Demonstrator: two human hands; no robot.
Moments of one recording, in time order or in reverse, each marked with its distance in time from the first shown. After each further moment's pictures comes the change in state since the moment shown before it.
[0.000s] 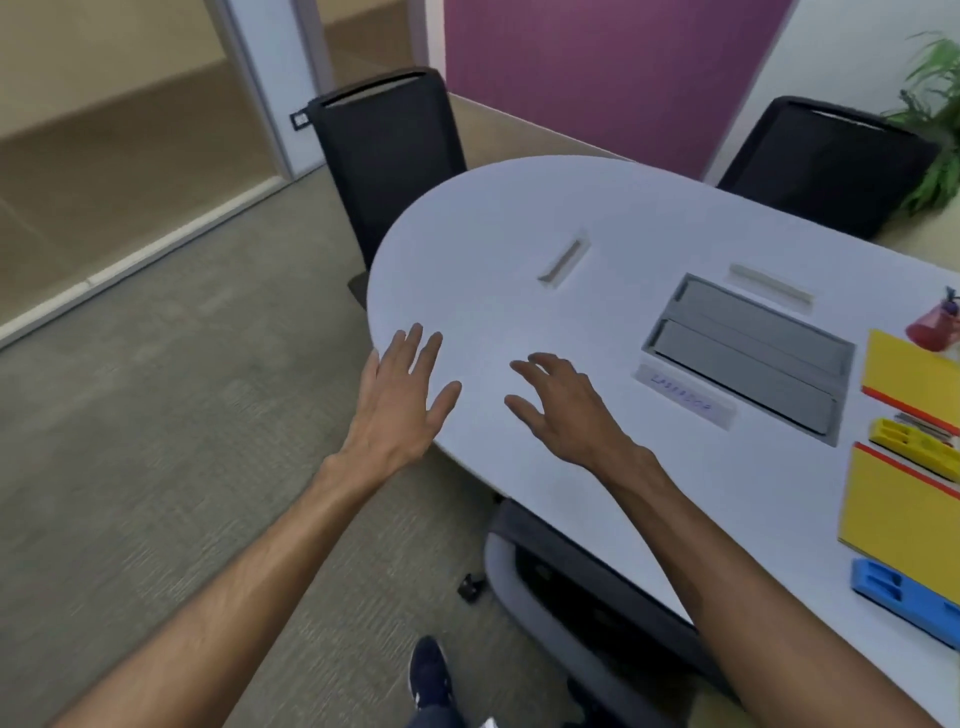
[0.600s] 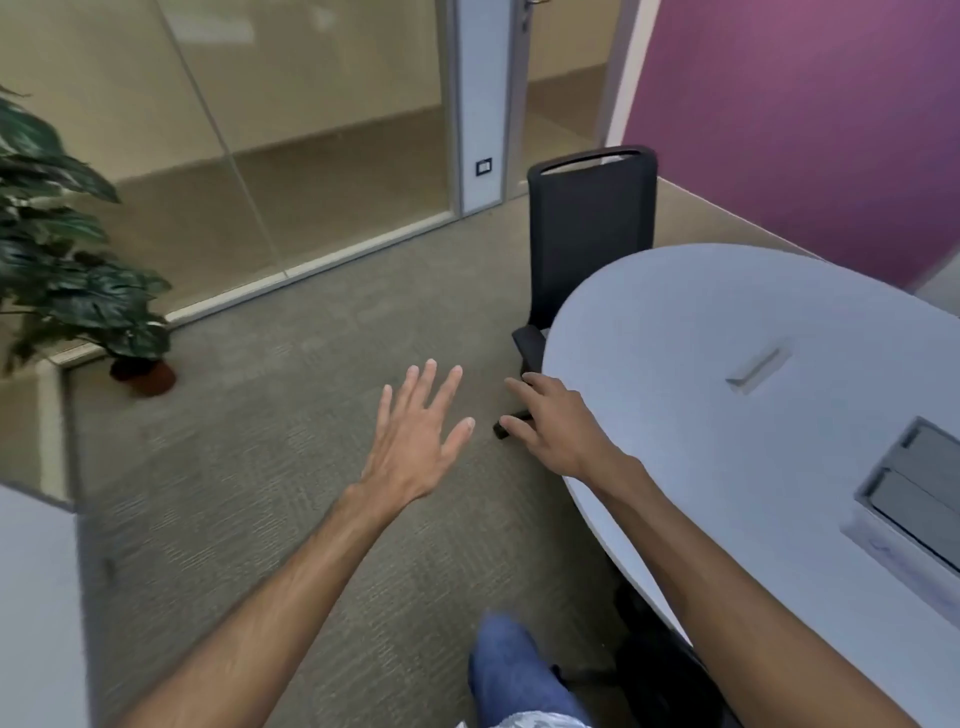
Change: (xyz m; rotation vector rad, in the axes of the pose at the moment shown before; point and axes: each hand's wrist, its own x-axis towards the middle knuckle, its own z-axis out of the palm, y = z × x) left_hand -0.023 -0.231 -0.094 0.057 0.102 -0.308; right_hand 0.181 -0.229 0.076 -0.076 -0.155 -0.374
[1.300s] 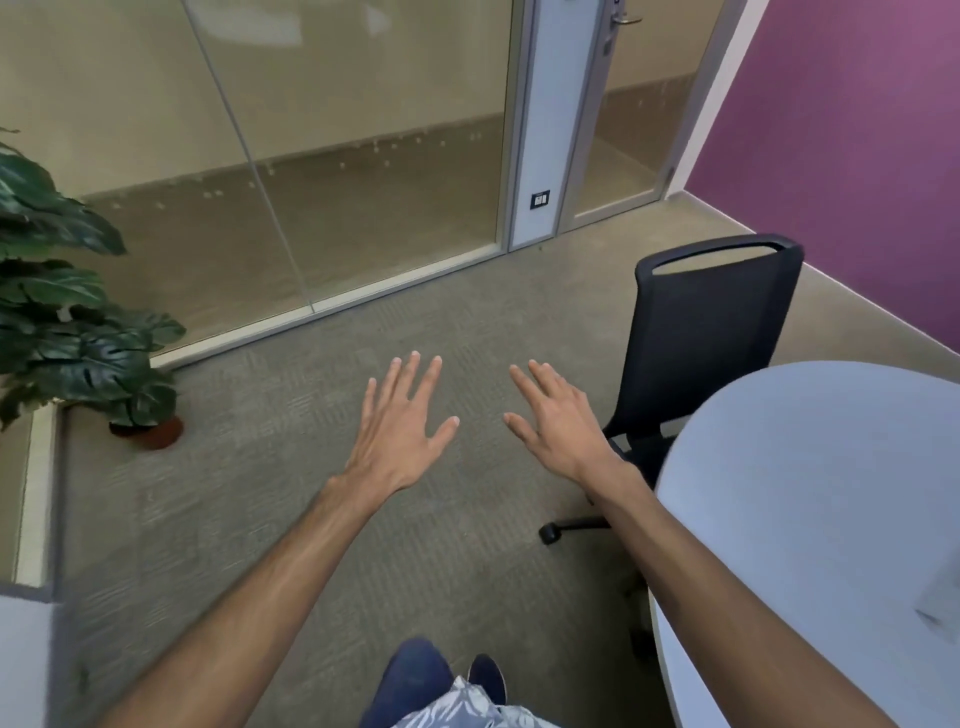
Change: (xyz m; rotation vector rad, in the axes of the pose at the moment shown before) left_hand 0.351 -0.216 -0.044 -0.025 0.016 -0.108; right_hand 0.422 0.013 0.008 -0.050 -0.012 -0.014
